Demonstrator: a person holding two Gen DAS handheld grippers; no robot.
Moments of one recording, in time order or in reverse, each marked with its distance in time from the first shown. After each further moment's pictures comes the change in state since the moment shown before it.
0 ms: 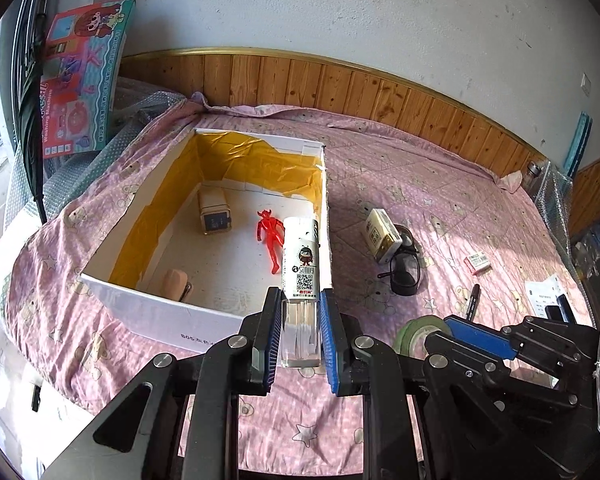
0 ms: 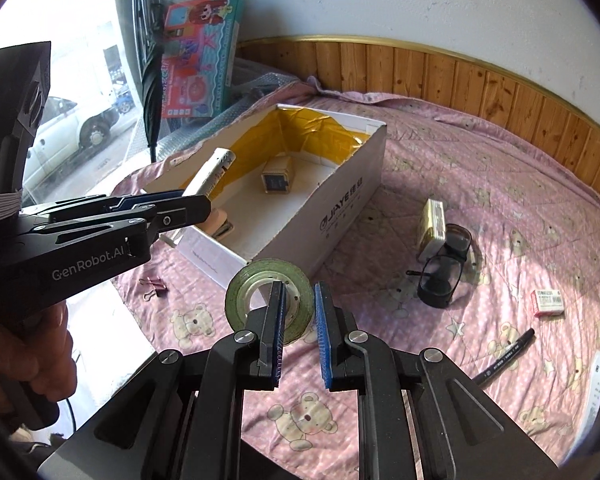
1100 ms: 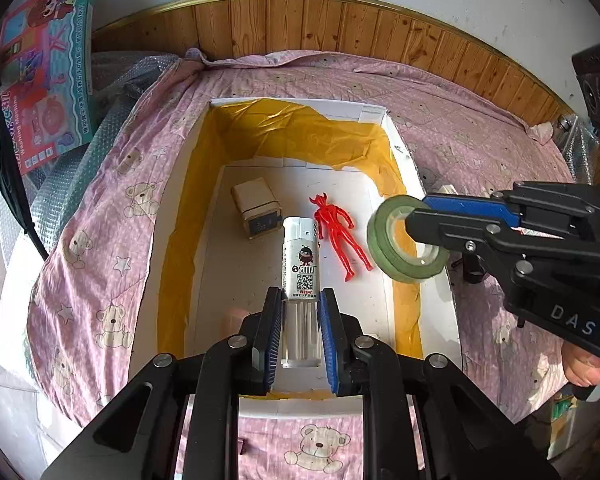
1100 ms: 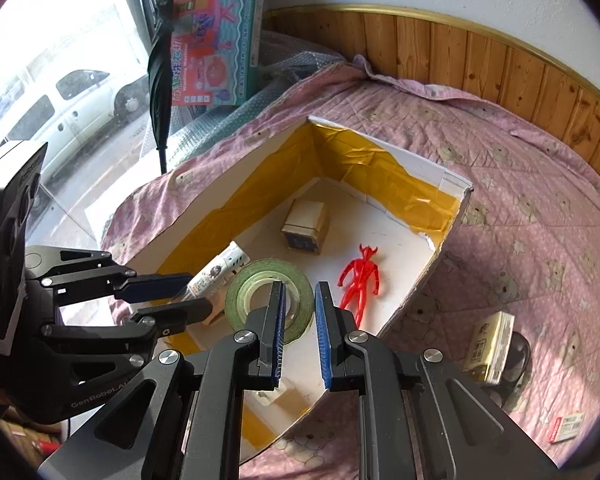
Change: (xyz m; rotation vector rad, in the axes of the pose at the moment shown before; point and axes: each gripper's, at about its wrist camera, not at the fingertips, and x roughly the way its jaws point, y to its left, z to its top) left arm 0.083 0.060 0.071 0.099 0.275 0.038; right arm 0.129 -0.015 0.143 -0.048 0.169 0.168
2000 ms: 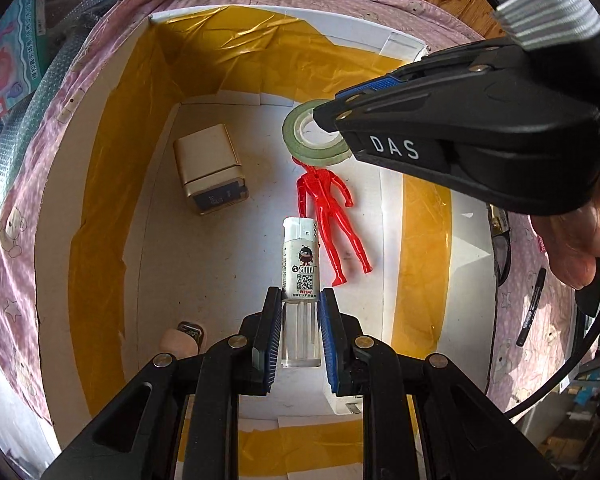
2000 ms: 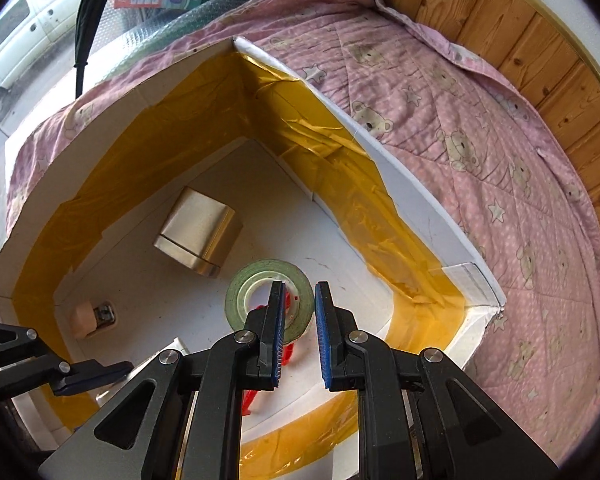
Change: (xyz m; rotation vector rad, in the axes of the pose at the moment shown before) left arm 0.097 -0.005 0.037 -0.108 0.285 -0.054; right arm 0.136 -0.051 0.078 -0.199 0.339 -0.176
